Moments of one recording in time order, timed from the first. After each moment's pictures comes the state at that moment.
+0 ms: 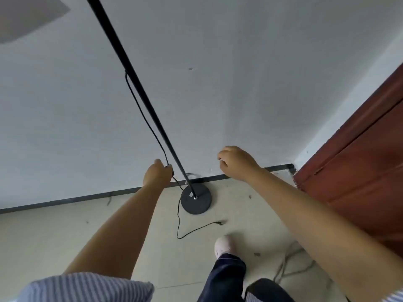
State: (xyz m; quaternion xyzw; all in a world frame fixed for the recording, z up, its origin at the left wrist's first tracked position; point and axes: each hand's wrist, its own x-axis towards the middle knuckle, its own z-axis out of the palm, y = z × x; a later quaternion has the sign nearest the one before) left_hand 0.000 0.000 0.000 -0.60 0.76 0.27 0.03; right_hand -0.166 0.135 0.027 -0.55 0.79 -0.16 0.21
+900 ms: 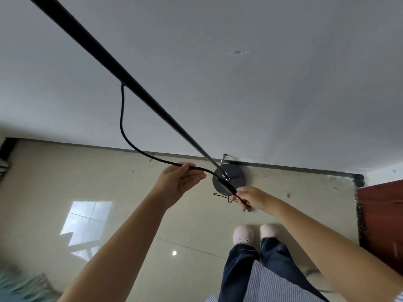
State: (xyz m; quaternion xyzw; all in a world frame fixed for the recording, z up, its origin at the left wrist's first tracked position) left_hand -0.023 -0.007 0.031 -0.58 0.33 0.71 -0.23; right_hand -0.203 0.081 -0.086 -0.35 0.60 -0.20 0.69
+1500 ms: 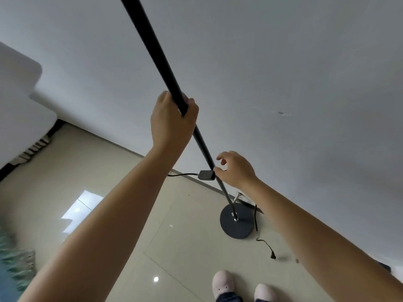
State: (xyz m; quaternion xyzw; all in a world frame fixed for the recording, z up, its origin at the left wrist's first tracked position) left_hand -0.065 -0.080 0.176 -0.63 0.67 0.05 -0.40; right_hand -0.178 -0.057 0.038 -0.66 0.62 -0.25 0.34
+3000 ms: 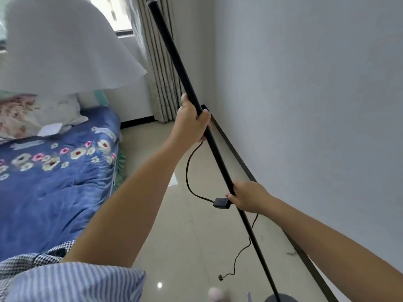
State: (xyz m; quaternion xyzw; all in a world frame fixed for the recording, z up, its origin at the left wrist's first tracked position) left_hand 0.759 -0.184 0.225 -0.70 0.42 0.13 -0.56; right_hand 0.603 -0.237 0.100 -0.94 0.28 0.06 0.18
